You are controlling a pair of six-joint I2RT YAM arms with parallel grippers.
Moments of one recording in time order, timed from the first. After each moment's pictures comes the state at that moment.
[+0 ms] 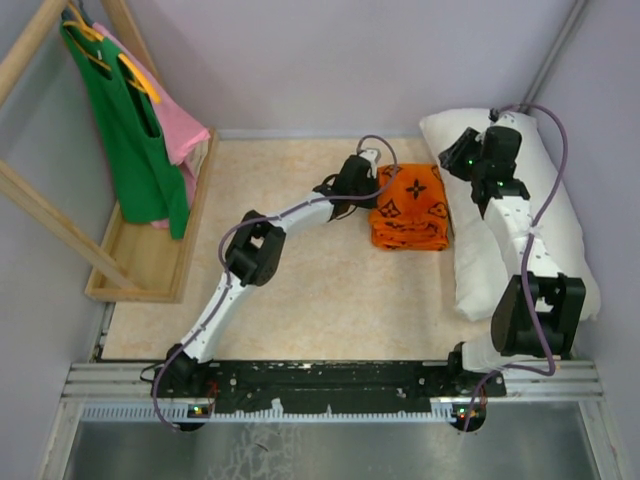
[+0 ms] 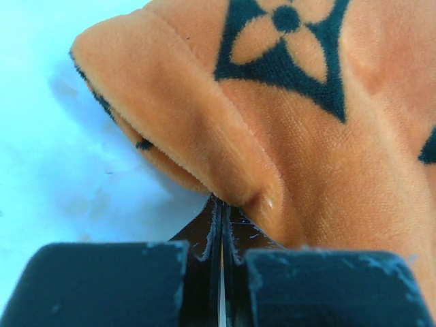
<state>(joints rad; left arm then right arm) -0.71 2.61 2.17 -0.09 0.05 -0.39 -0.06 1.47 1.23 -0.15 -0.15 0.46</state>
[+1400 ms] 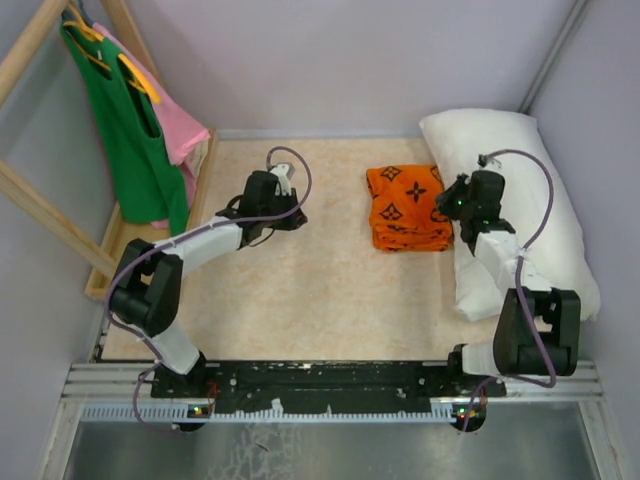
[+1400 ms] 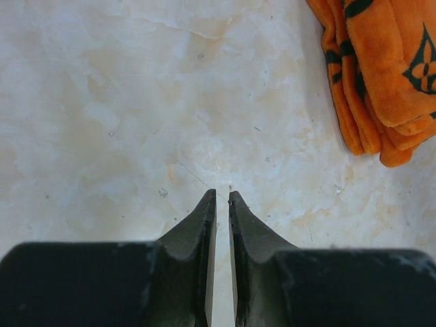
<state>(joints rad) -0.50 1.71 1.07 0.03 0.14 -0.37 -0.02 1.34 0.90 0.01 -0.12 0.52</state>
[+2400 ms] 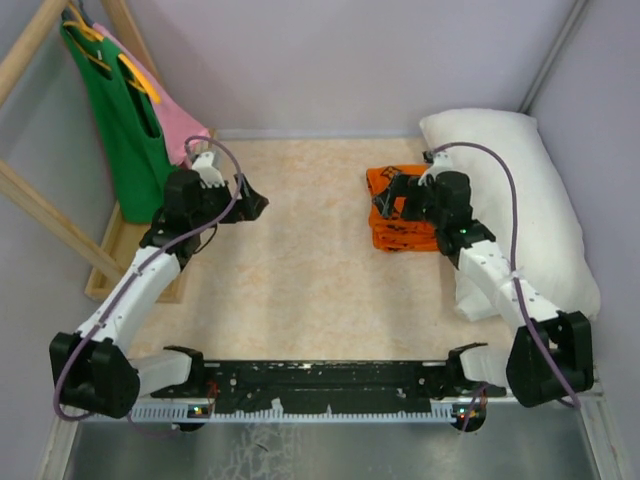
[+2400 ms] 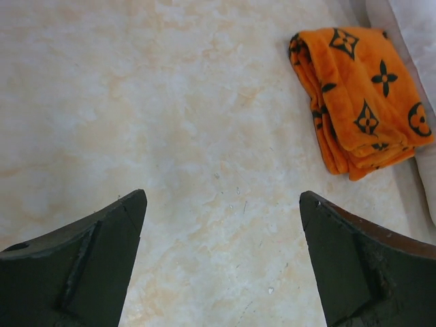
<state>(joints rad) -0.27 1.22 0.93 -0.12 0.21 -0.35 0.24 1.26 0.87 -0.01 -0.20 0.39</state>
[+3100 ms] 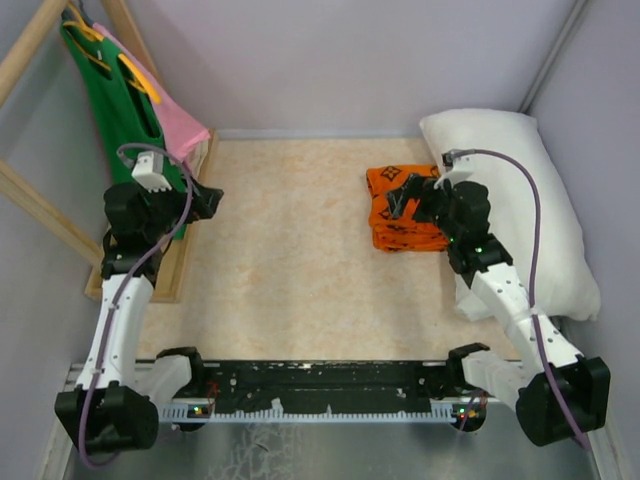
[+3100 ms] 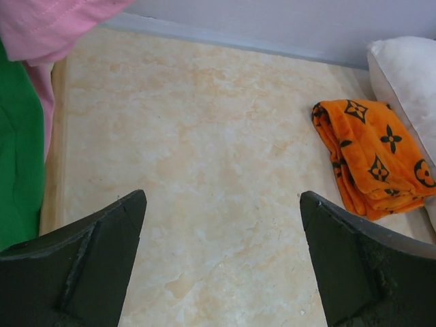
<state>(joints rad) 0.08 0.98 0.89 -0.12 0.39 -0.29 0.25 1.03 0.82 -0.02 -0.12 0.37</state>
